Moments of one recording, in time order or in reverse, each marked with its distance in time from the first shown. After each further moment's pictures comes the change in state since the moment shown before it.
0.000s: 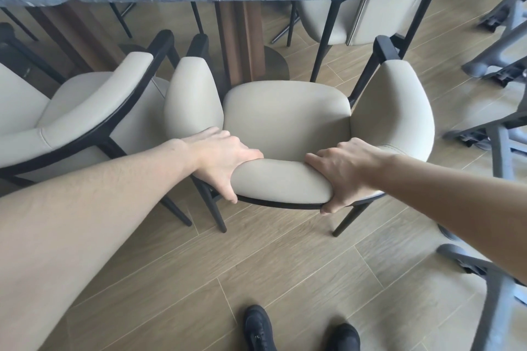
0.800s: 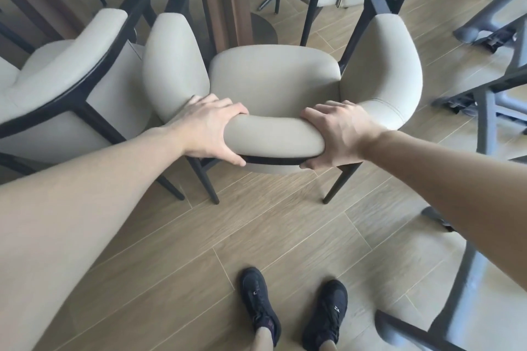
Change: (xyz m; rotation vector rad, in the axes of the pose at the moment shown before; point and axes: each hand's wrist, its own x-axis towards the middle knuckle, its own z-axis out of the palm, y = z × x) left_hand -0.008 0.031 0.038 -0.273 0.287 -0.229; right_hand -0.018 -0.016 0.037 0.175 0.313 0.168
